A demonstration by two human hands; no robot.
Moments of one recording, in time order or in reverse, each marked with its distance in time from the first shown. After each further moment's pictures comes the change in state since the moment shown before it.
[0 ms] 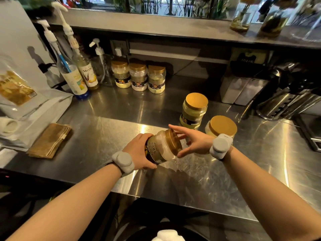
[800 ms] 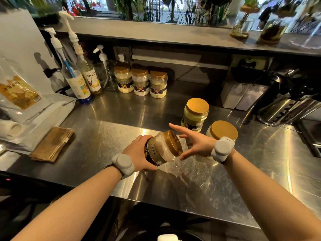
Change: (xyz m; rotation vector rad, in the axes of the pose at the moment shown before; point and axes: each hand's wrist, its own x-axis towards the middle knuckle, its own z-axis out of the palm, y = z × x) left_hand 0.001 0.001 -0.008 -0.004 0.045 0.011; right_hand 0.001 0.001 -0.008 0.030 0.001 -0.074
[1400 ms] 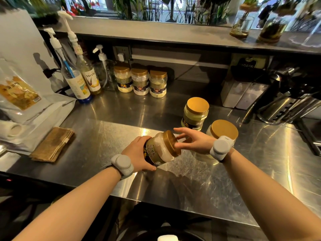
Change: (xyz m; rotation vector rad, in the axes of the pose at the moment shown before) left_hand -0.001 -0.006 0.002 0.030 -0.017 -0.032; right_hand 0.006 0.004 0.000 0.033 0.074 0.112
